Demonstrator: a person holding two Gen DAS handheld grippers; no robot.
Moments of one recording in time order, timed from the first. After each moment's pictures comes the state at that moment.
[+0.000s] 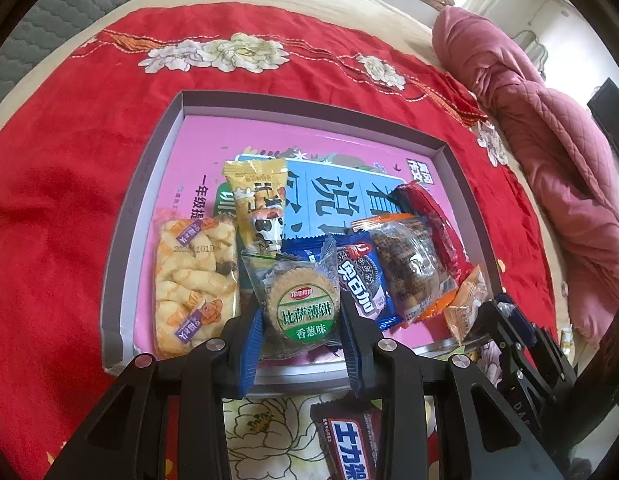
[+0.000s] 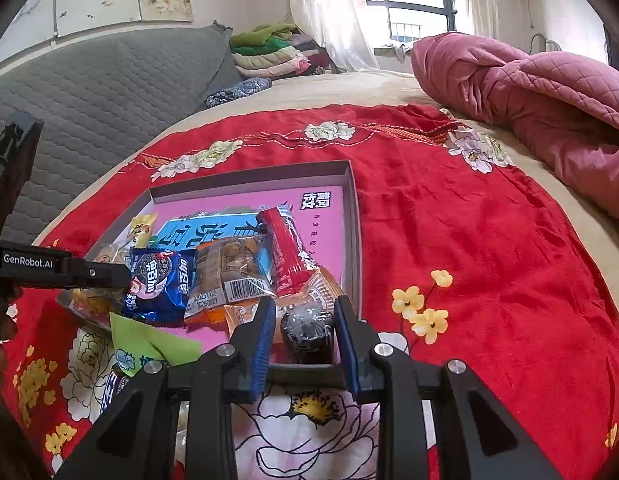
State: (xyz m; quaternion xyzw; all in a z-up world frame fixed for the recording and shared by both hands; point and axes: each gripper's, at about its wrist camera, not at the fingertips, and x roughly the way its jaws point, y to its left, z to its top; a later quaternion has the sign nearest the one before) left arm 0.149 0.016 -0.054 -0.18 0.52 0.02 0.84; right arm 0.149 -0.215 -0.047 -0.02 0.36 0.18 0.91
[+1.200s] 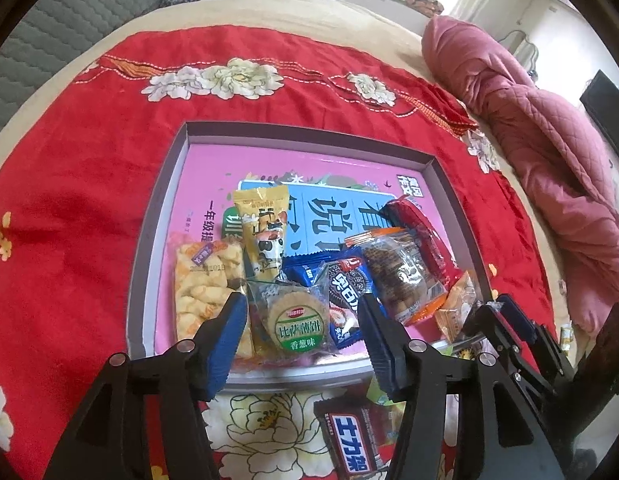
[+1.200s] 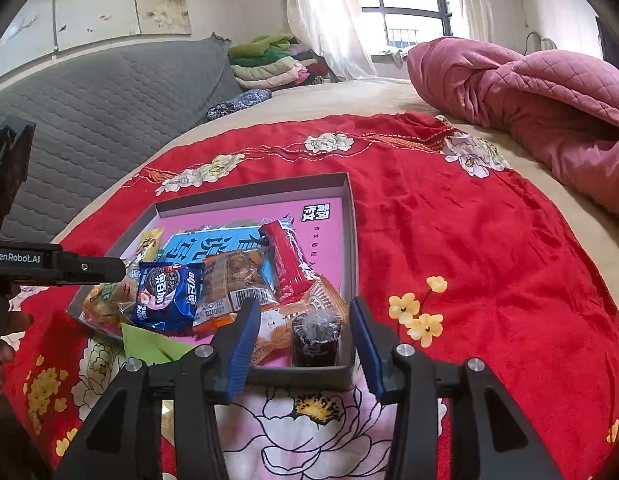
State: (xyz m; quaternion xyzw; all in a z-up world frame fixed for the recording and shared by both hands) left arm 0.142 0.020 -0.031 -0.16 0.50 0.02 0.85; right arm 0.144 -0.219 -0.039 0.00 0.35 0.18 0.92
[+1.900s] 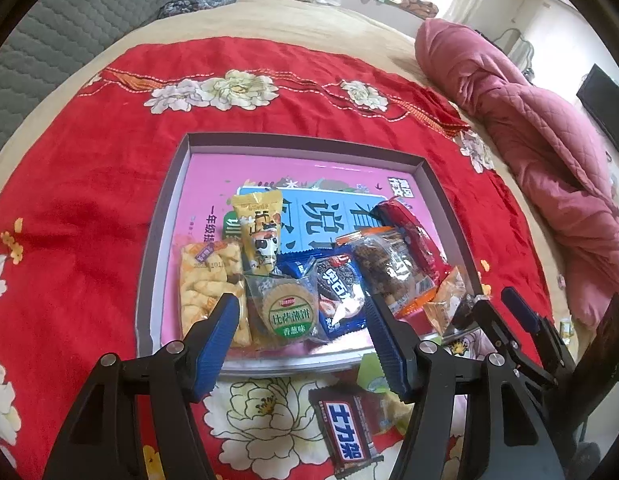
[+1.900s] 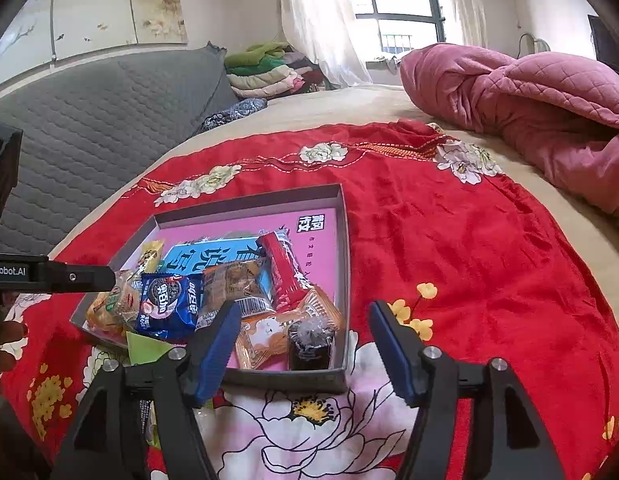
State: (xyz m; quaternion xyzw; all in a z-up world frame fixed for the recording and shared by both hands) left arm 0.130 0.013 -0.016 -0.15 0.49 0.02 0.86; right arm 0.141 -0.224 -0.031 0.01 0.34 0.18 0.92
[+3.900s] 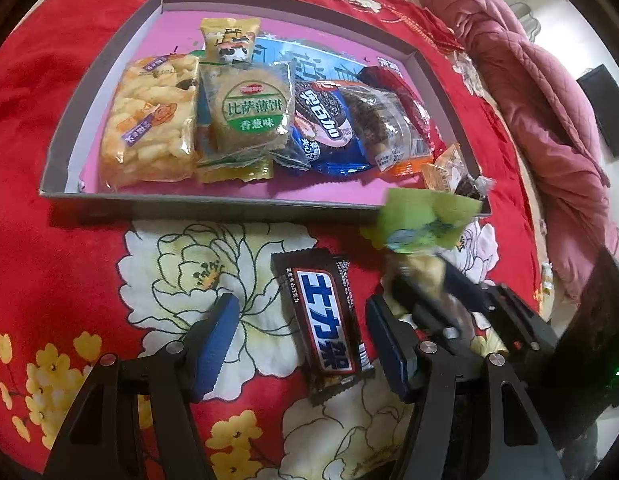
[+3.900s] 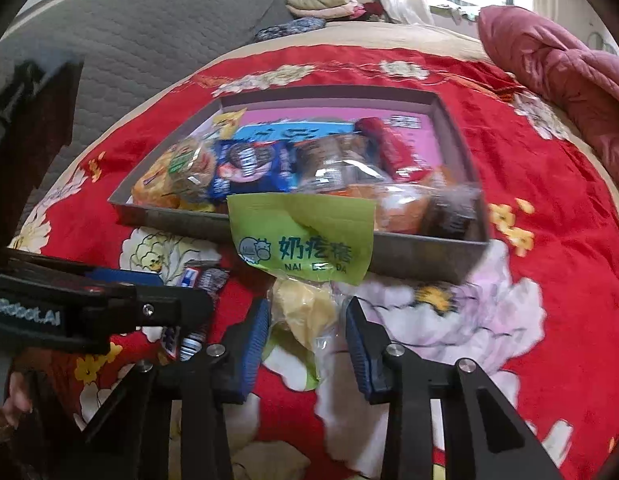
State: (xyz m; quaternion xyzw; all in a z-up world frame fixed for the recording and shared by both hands) left arm 0.092 -0.016 -0.088 -0.21 0.59 -0.04 0.78; right arm 0.101 -0.170 -0.068 -0.07 0.45 0.25 0.85
